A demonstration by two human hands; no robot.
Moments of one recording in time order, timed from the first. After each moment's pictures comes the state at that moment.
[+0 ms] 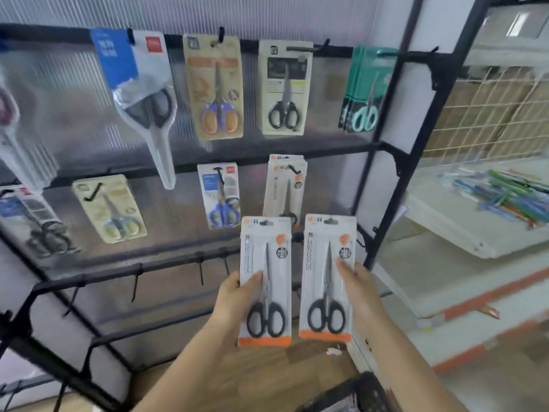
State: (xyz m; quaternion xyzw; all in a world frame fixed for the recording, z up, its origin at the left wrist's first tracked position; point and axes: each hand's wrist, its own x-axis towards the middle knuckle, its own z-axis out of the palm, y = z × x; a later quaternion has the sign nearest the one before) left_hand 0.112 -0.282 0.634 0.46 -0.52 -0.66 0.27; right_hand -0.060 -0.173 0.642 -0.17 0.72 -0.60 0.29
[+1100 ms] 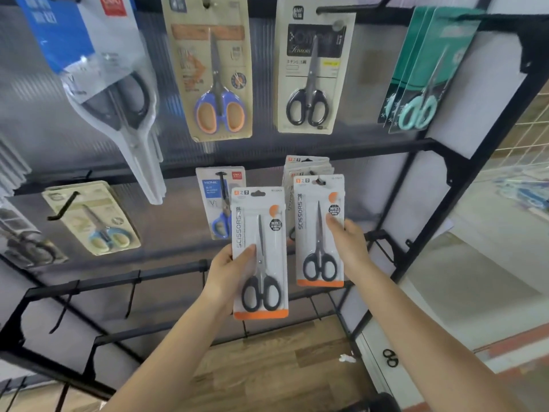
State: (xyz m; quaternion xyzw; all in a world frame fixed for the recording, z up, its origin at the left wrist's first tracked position) left_hand 0.065 -0.393 0.634 0.45 -0.44 -0.69 0.35; right_hand -0.137 -0.330 0.649 -0.22 0.71 -0.60 0.29
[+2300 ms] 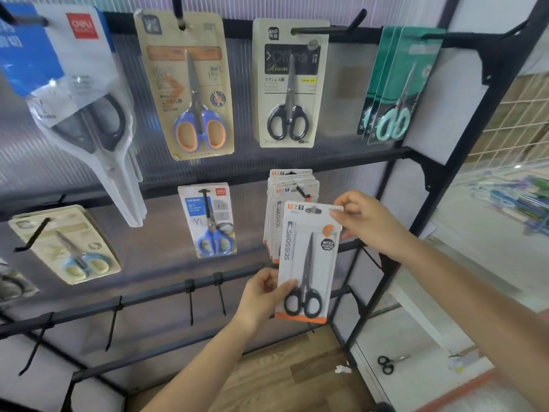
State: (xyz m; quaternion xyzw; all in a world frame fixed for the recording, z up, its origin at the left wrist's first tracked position) left_hand 0.018 -0.367 0.614 0.37 -0.59 -0.67 0.27; right_hand -0.165 -0.296 0.734 -0.49 0.72 -0.45 0.21
